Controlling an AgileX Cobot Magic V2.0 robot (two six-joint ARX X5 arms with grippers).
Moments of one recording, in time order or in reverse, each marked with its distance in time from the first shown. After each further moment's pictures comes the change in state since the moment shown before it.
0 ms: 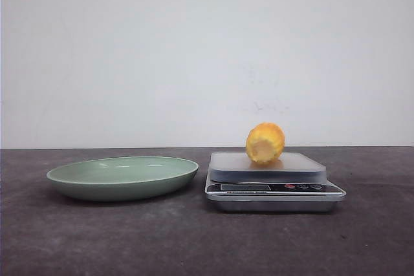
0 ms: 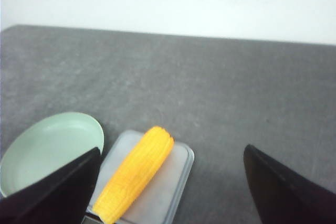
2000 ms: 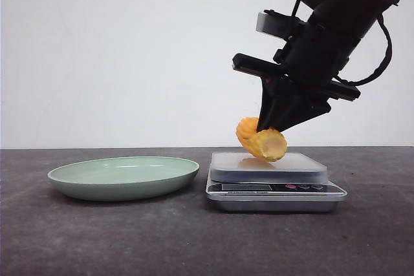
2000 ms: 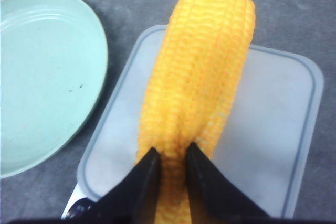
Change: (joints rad) left arm -0.089 -0.389 -0.096 -0.523 -0.262 -0.257; right arm 0.325 0.736 0.000 0.301 0.172 0.196
